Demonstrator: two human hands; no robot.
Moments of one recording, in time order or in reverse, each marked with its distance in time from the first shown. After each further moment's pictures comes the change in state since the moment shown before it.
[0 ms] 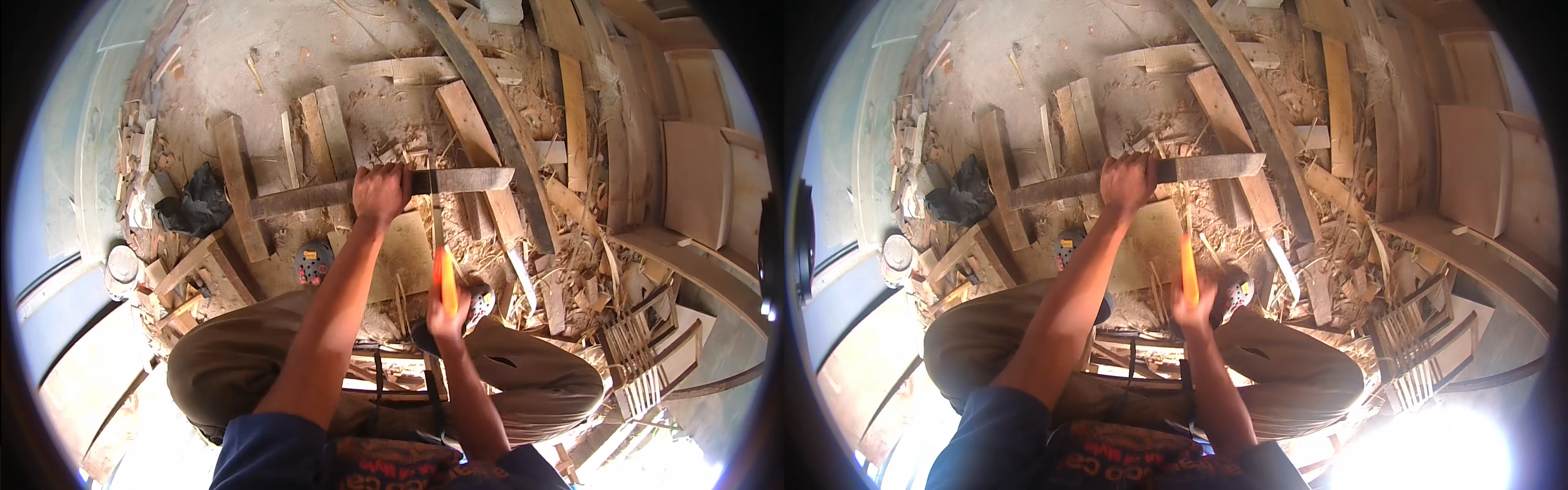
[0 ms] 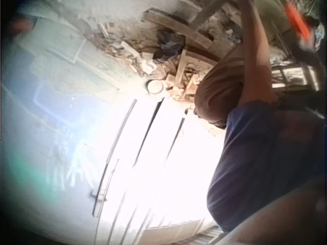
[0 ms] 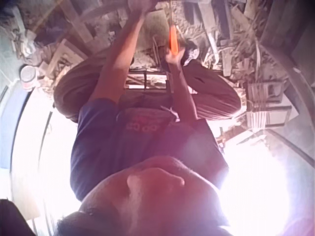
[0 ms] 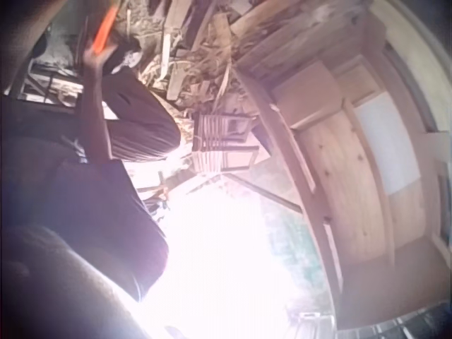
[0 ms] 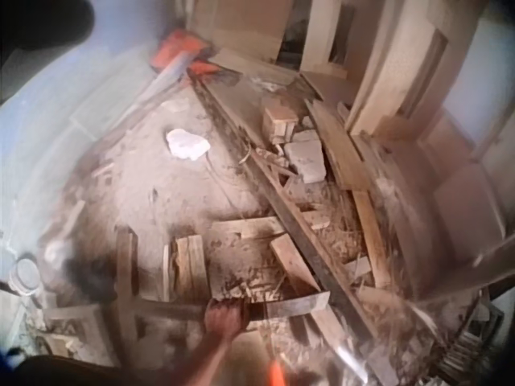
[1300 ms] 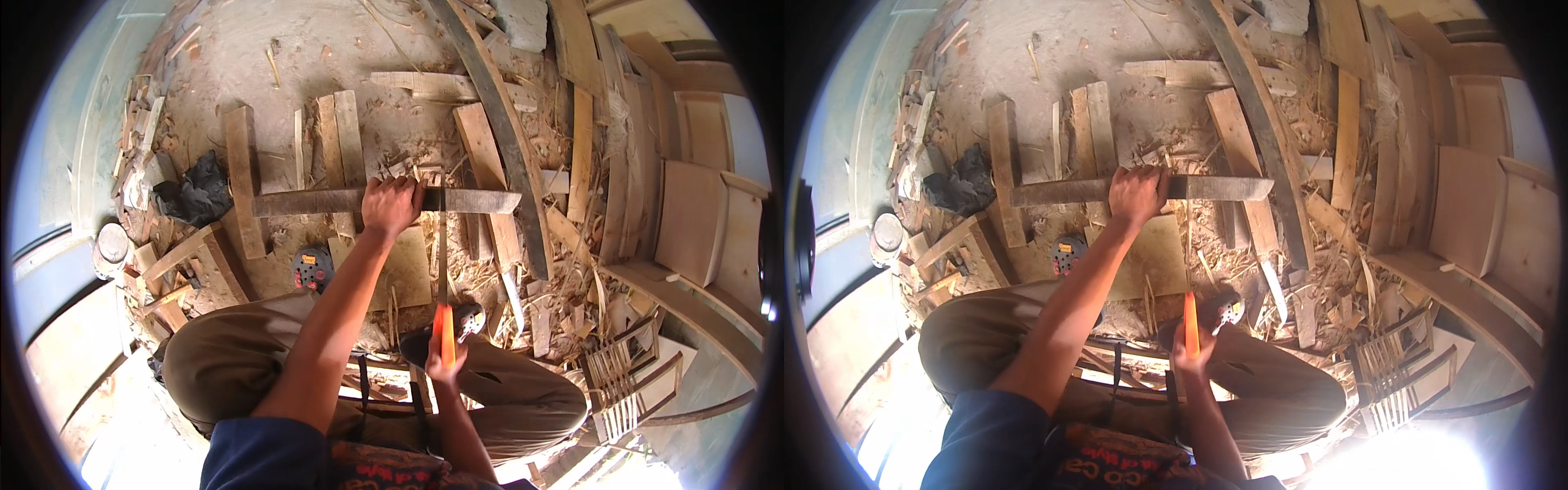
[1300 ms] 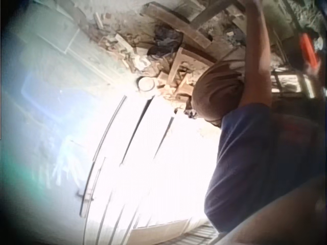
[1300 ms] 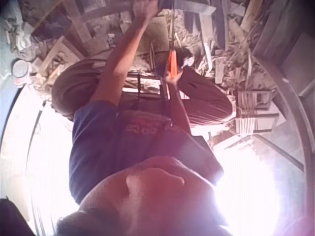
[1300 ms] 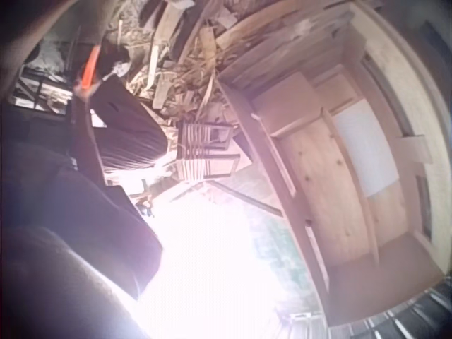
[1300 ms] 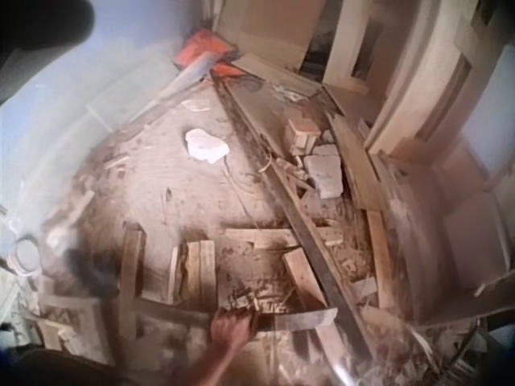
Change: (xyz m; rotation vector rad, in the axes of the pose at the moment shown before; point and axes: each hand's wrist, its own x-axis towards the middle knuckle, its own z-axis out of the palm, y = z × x) left_hand -0.001 -0.002 0.001 0.021 0.037 -0.012; right_hand -0.052 -0.023 -0.036 -0.271 -0.080 -0.025
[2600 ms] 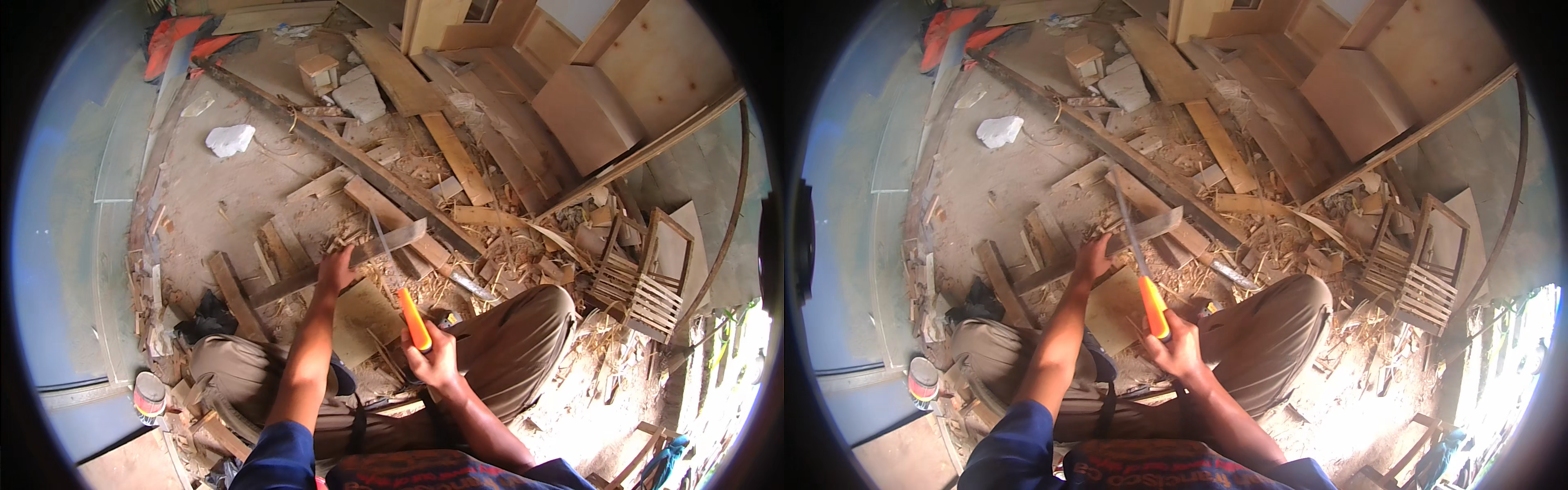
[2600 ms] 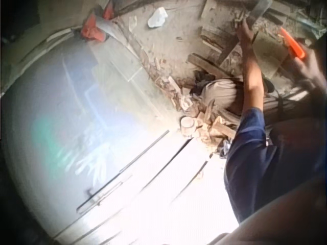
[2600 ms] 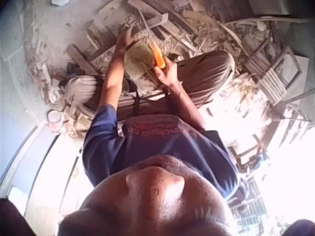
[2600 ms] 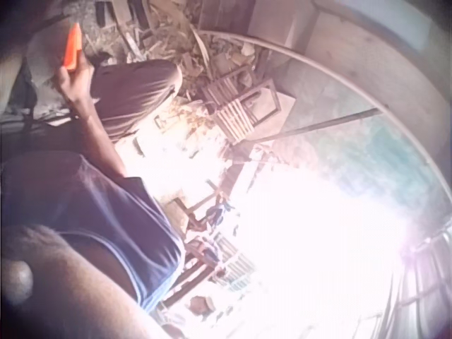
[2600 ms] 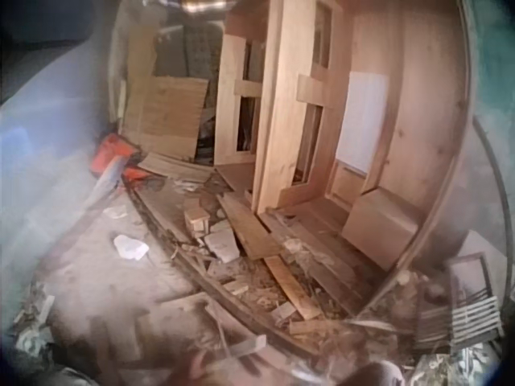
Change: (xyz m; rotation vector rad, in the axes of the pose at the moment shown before) left_hand 0.002 0.023 -0.012 -0.003 -0.700 0.174; right_hand -0.005 -0.140 -0.078 0.072 0.105 0.019
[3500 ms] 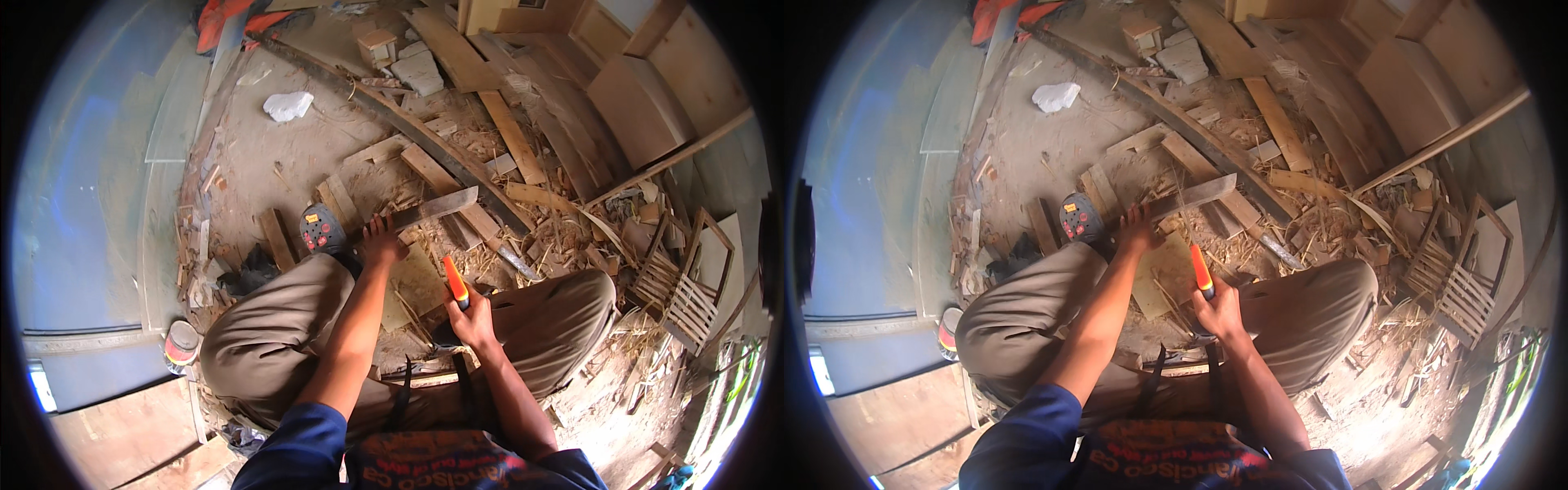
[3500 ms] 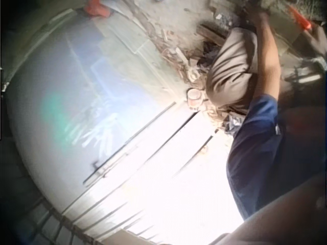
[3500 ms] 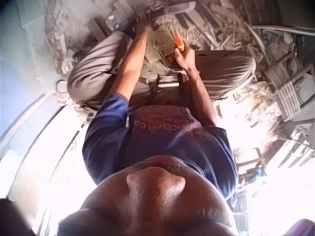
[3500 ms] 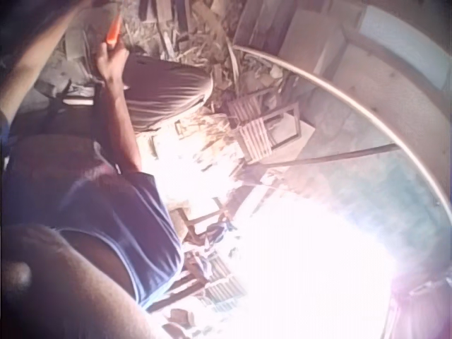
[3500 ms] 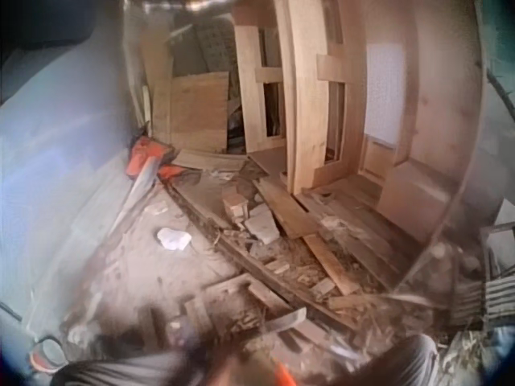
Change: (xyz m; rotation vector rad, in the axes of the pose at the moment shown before) left_hand -0.044 0.009 0.014 0.185 0.036 -0.267; right_hand 0.000 0.035 0.019 0.040 -0.040 0.231
